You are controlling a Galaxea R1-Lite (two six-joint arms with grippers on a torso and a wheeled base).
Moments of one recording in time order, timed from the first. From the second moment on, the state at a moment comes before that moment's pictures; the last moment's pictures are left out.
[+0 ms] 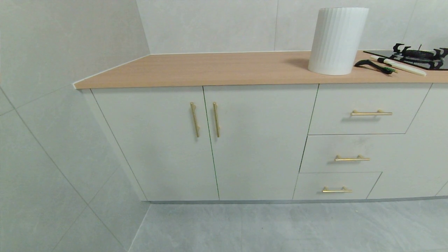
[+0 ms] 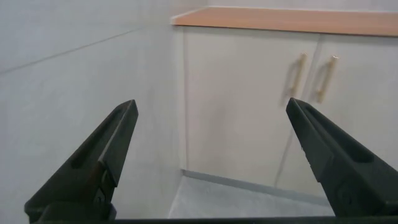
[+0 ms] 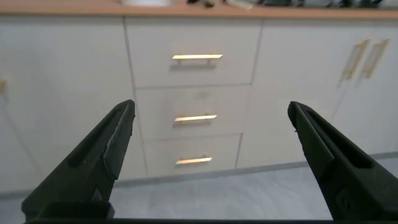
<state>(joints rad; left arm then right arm) -0.09 0.13 -0.48 0.14 0.33 0.02 0.06 0.14 -0.40 0.07 -0.24 -0.09</state>
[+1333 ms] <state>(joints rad) 0.00 0.00 0.00 0.00 0.04 0.00 0.00 0.00 0.00 0.00 0.03 -0.03</state>
